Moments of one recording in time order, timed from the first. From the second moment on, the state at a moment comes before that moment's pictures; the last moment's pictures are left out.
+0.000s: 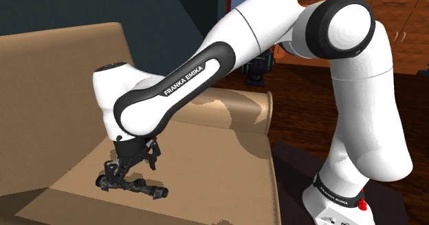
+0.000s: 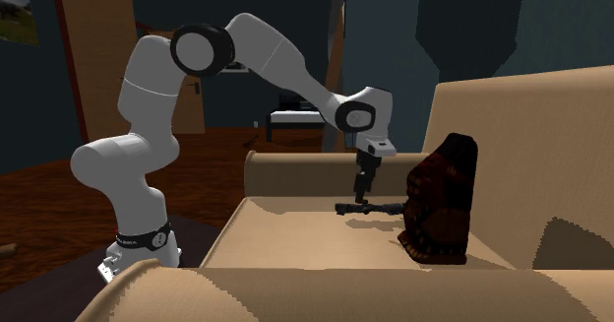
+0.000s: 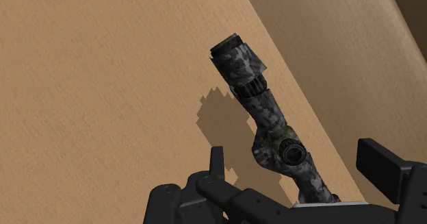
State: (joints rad) arm 0.24 0.46 0.44 -1.77 -0.09 2.15 0.75
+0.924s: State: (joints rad) arm 0.26 0.54 0.42 -1.77 -0.13 2.22 0.77
